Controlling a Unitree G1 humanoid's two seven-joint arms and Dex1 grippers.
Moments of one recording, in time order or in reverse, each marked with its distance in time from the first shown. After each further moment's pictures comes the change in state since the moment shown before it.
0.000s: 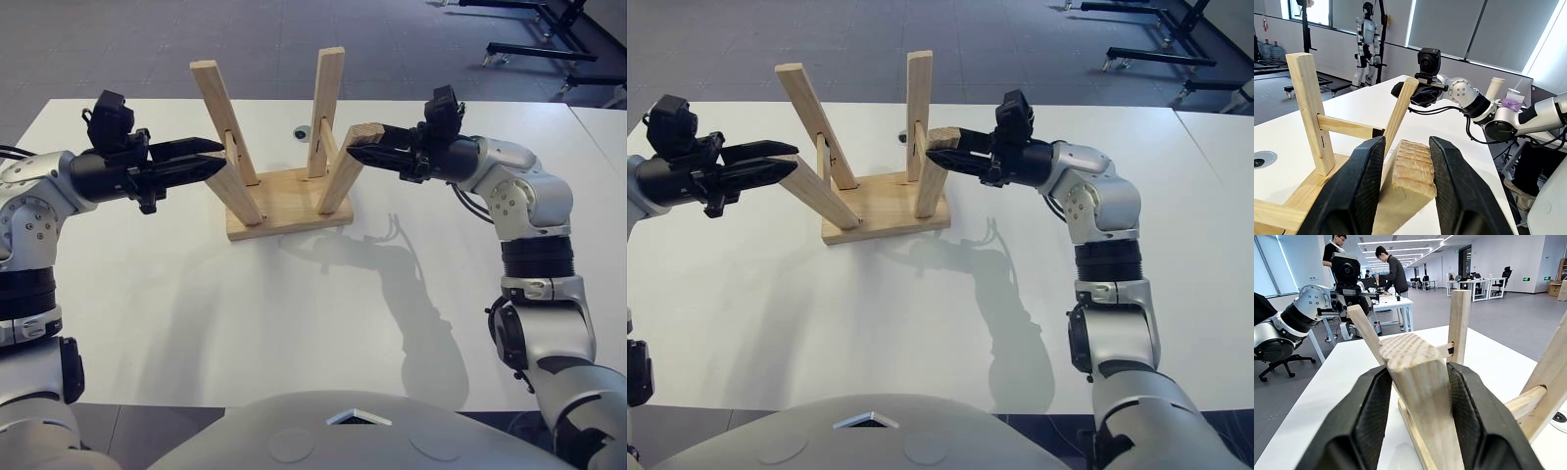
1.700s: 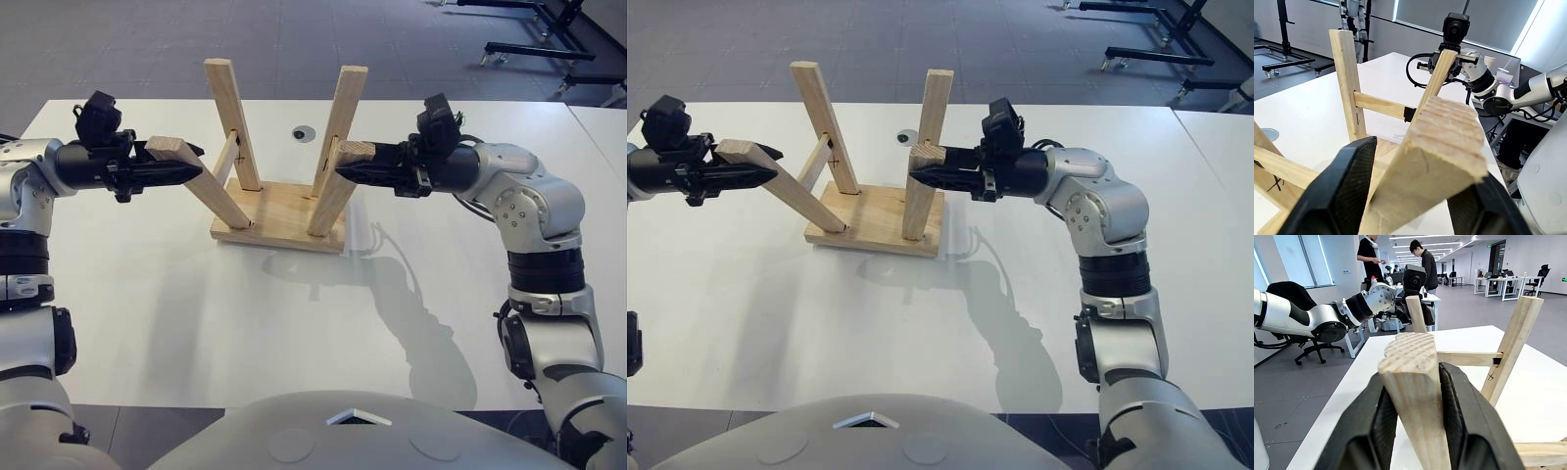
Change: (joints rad) left arm -0.184 0.052 -0.122 0.432 0.211 -0.212 -0.334; right arm 0.032 -0.029 0.043 -0.184 0.090 0.092 0.016
